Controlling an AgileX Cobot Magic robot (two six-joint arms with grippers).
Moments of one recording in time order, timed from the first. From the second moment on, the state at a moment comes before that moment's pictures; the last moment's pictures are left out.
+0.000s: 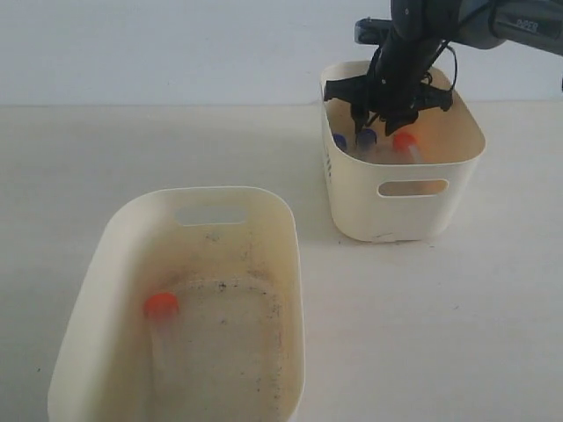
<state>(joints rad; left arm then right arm) 0.00 0.00 0.00 -0.02 0.18 0.02 0.20 2.34 -2.02 -0.05 0.90 0.38</state>
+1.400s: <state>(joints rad) 0.00 0.00 0.00 -0.02 0.18 0.02 0.20 2.44 -2.02 -0.04 0.90 0.37</state>
